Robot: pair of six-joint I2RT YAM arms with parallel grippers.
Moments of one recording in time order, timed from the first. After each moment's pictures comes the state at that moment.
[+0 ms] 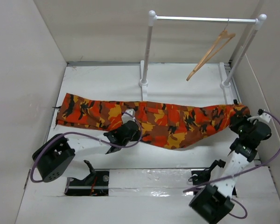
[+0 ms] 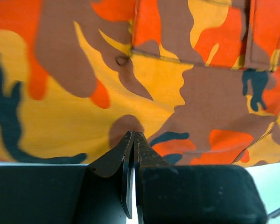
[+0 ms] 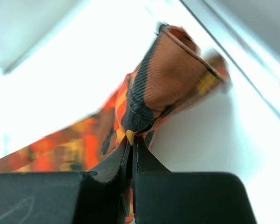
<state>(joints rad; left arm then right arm) -0.92 1.29 0.50 0.08 -0.34 -0.84 -0.78 0.65 0.38 -0.08 -0.53 0.34</state>
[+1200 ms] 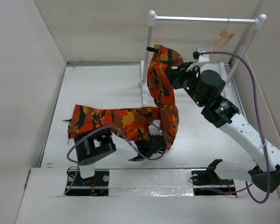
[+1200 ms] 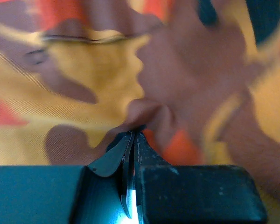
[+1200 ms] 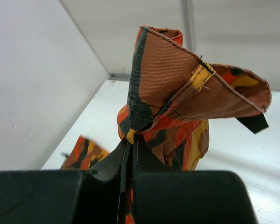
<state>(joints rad) -1.25 1.76 0.66 0.47 -0.50 -0.98 0.72 1.18 1.35 -0.12 0.23 0.35</state>
